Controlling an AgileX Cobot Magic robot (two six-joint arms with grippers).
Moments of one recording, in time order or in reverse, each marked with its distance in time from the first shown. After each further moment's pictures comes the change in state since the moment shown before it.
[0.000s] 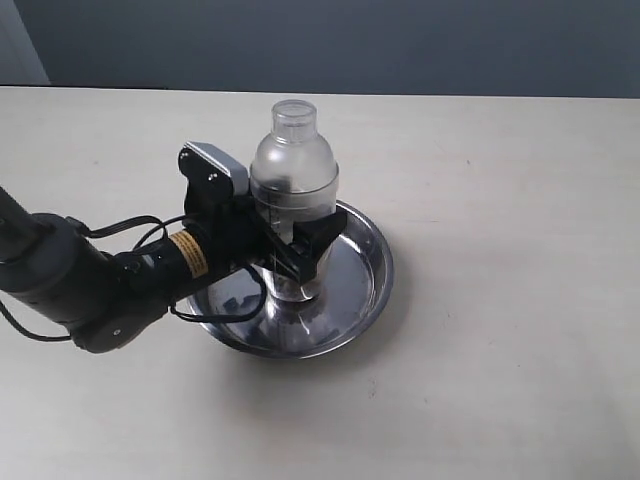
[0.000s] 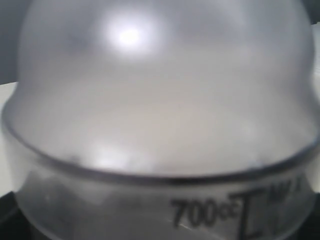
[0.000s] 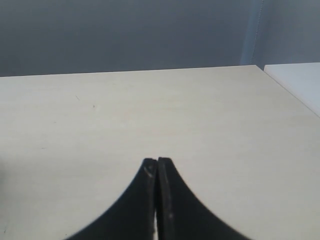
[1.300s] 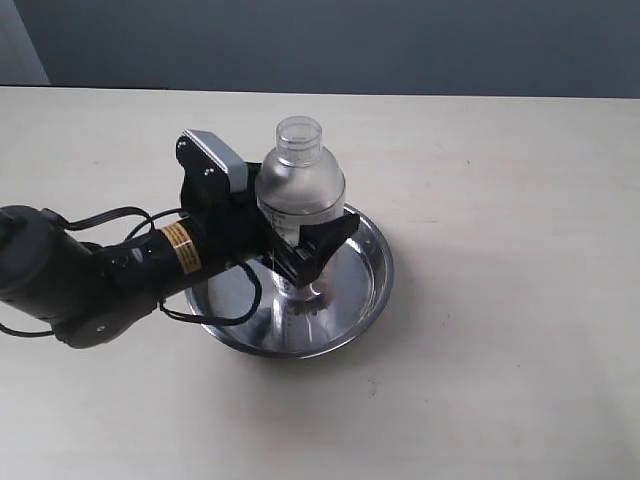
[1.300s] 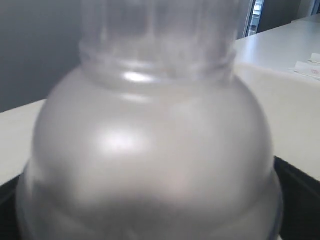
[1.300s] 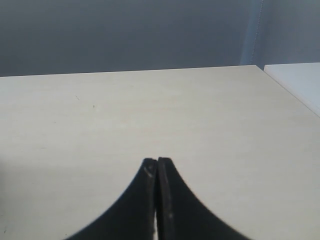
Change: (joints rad) left arm 0.000 -0.089 0.027 0.072 0.004 0.037; right arm 0.000 0.000 0.000 0.000 0.000 0.000
